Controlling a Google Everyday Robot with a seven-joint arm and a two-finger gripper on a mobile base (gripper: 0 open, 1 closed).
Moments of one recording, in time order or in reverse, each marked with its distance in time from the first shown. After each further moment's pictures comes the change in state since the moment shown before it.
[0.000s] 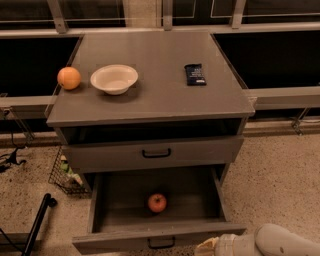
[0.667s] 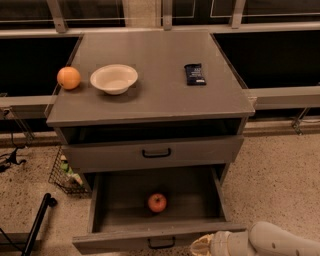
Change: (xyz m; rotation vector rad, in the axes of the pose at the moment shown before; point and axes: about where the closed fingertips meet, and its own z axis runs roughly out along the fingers) arm 0.006 -0.015 0.026 0.004 -0.034 -0.035
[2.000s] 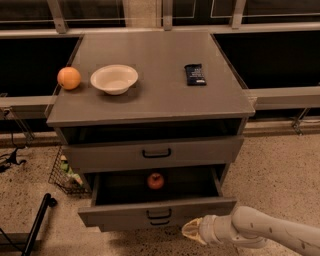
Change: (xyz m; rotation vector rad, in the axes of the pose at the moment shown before) arm 0.011 -0.070 0.062 0.030 -0.024 -0.049
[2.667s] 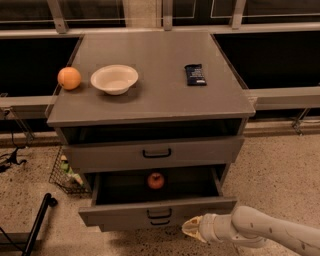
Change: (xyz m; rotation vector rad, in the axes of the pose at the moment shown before) arm 0.000 -0.009 0.002 0.030 -0.003 -0.022
